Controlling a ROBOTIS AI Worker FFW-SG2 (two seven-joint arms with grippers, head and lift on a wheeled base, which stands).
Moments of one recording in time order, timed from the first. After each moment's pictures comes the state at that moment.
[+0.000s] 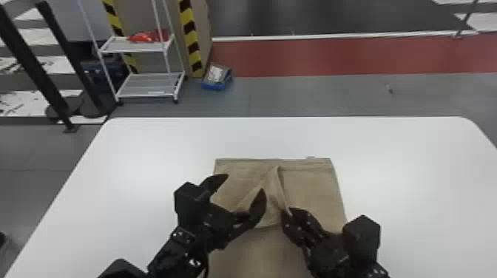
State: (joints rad) left arm 0.29 0.32 -0.32 -1.93 0.18 0.20 -0.01; right arm 0.36 -0.19 0.33 -1.87 -0.08 0.20 0.22
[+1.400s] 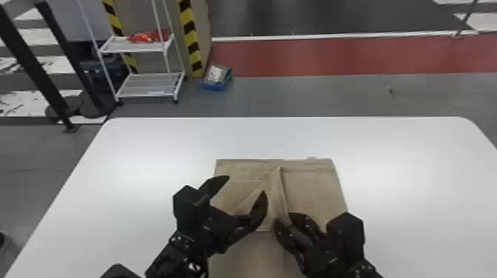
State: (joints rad) left arm 0.32 0.32 -0.32 -1.97 0.17 0.20 -0.01; right arm 0.33 -0.19 0.37 -1.90 -0.03 0.34 0.19
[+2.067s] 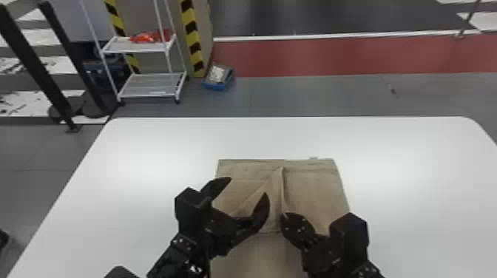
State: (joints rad) left arm 0.33 0.32 -0.32 -1.97 0.17 0.20 -0.01; right arm 0.35 -0.20 0.37 -1.94 -0.03 0.34 0.18
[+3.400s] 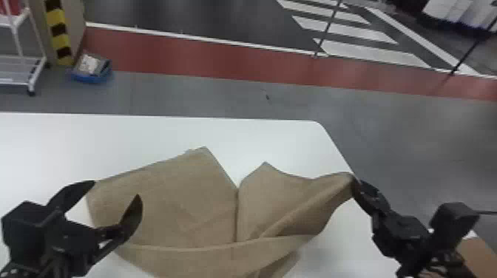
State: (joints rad) left arm 0.33 0.32 -0.32 -1.99 0.15 0.19 0.01; right arm 0.68 -0.26 -0.48 -2.12 -0.40 0.17 0.22
